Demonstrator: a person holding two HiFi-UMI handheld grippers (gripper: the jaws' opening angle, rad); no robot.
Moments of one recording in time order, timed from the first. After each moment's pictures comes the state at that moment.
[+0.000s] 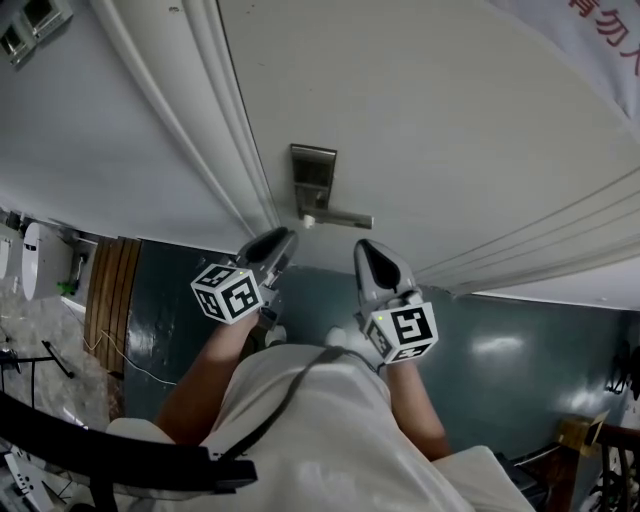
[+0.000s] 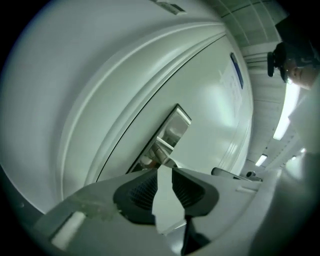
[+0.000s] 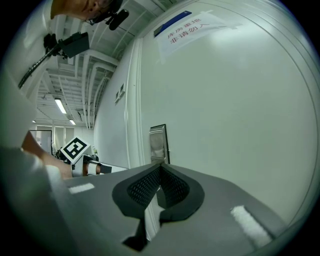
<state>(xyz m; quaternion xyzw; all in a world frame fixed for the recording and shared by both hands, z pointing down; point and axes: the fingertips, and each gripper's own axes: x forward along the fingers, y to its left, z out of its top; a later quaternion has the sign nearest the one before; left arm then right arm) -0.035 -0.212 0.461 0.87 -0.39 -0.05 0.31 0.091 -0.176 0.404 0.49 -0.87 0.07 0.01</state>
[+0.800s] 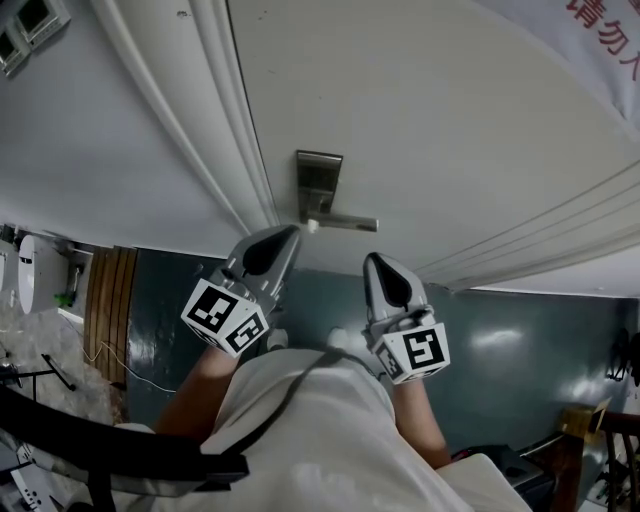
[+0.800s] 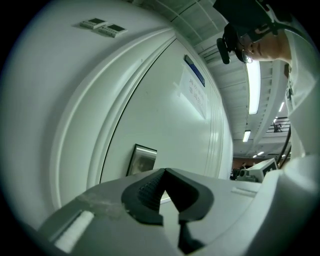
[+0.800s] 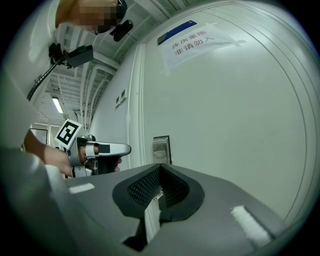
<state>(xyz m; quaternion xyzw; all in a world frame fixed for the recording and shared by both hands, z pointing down) -0.026 -0.189 0.348 0.93 -0.36 -0.05 0.11 0.088 -0.151 0.372 0.52 -0.86 0.05 -0.01</state>
